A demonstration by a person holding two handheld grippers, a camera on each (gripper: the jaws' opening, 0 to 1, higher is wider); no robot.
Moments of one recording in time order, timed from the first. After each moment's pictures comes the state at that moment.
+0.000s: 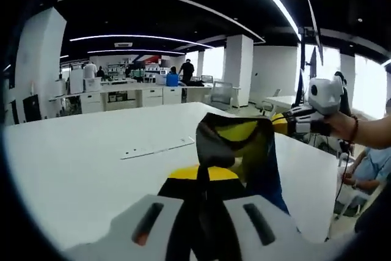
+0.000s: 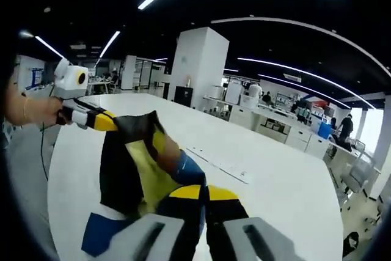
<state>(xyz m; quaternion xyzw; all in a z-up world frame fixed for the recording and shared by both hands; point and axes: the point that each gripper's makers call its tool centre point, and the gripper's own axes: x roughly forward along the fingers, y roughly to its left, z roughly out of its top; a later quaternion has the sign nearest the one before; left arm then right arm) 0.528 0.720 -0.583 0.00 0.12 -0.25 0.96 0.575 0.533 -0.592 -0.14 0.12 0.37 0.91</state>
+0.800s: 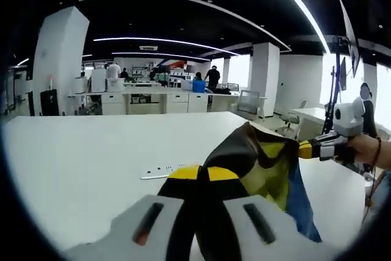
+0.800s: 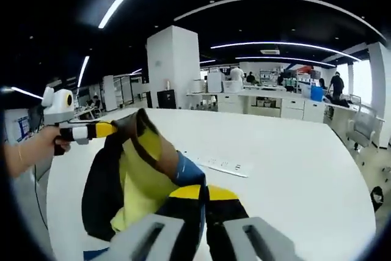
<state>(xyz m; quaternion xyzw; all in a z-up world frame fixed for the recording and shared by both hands) 0.654 0.746 -0.600 -0.03 0.12 -0.17 0.98 0.668 0.544 -0.636 -0.02 0.19 0.33 0.93</state>
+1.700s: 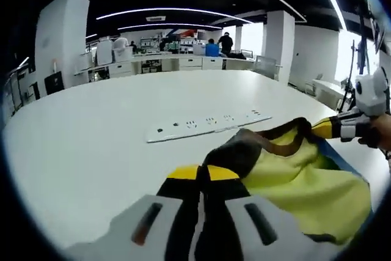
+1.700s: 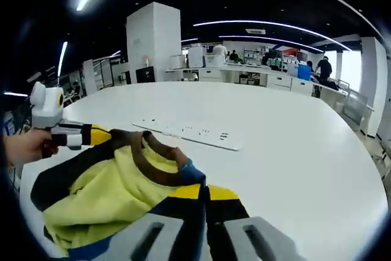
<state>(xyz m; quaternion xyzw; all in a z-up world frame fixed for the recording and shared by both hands) 0.721 0.779 -0.733 -0.01 0.22 -0.11 0.97 0.731 0.555 -0.739 -0.05 0.26 0.26 0.93</state>
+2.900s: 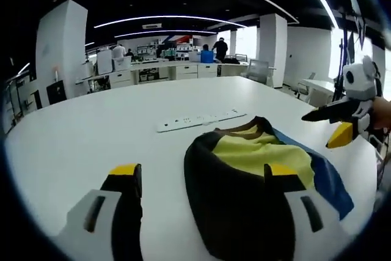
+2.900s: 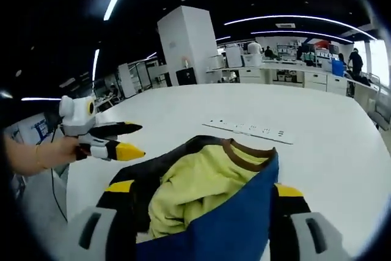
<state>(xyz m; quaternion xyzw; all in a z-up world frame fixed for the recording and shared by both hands) 0.595 0.785 -0.682 0.02 0.20 -0.15 0.97 0.586 0.601 -0.679 -0.02 0.27 0.41 0.87</state>
